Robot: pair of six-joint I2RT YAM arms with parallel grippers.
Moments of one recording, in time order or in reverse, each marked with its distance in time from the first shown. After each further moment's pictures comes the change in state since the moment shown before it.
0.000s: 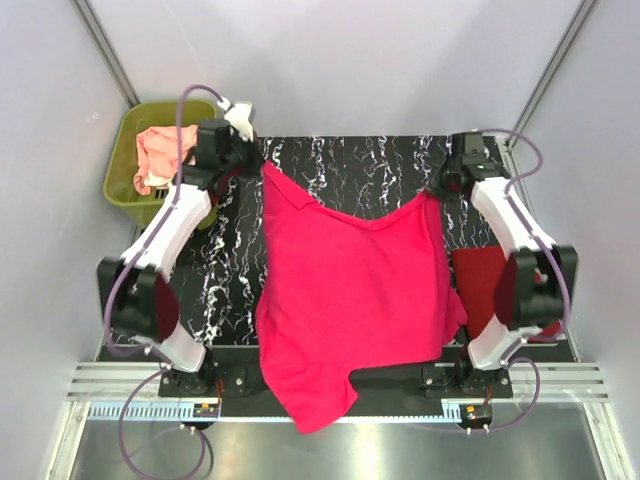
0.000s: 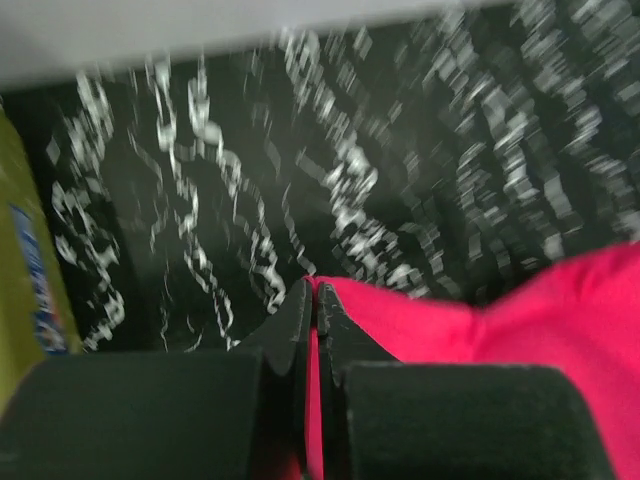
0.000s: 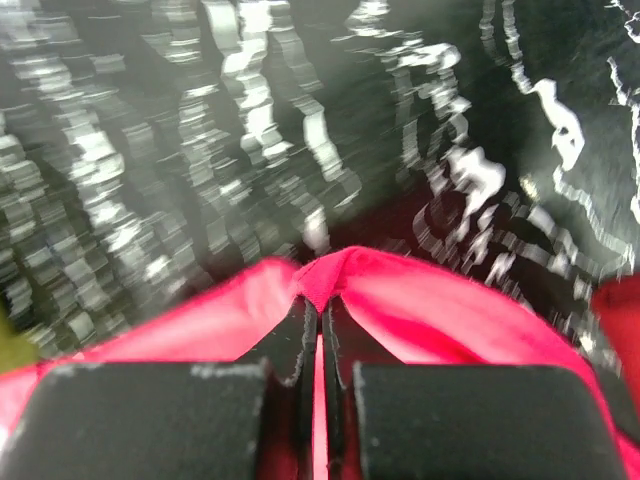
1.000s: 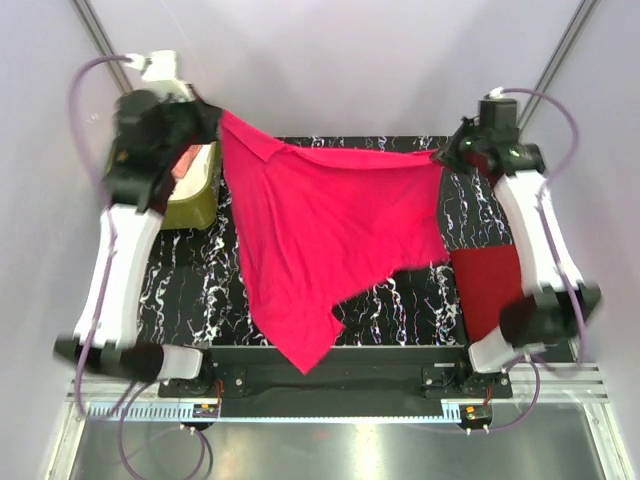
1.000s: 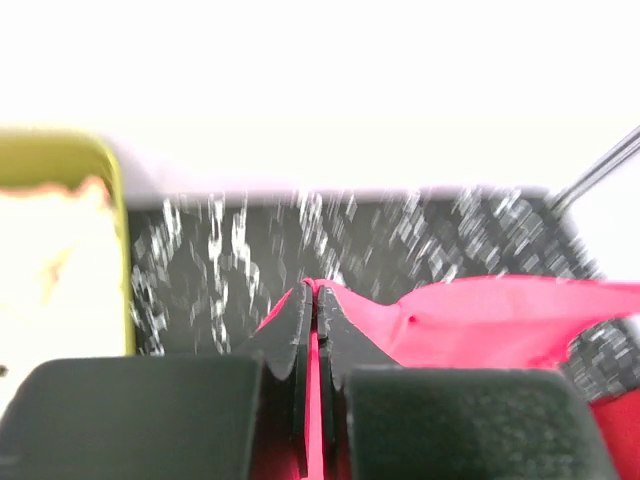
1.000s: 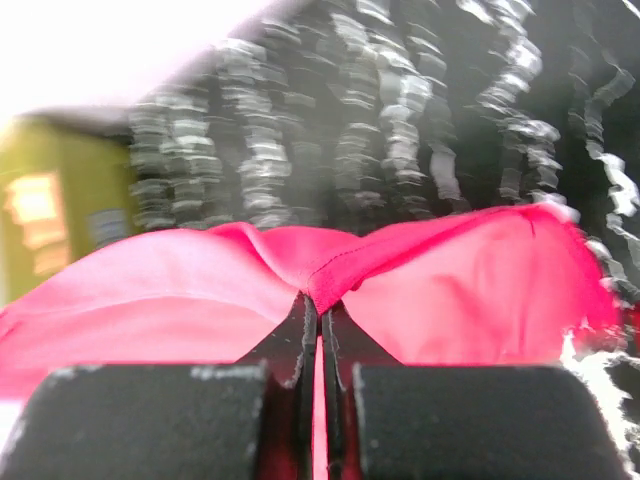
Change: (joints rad) left arm 0.071 -0.172 0.302 -0.192 -0.065 -0.141; right arm -0.019 -0.034 0.300 -0.160 -0.098 -0.041
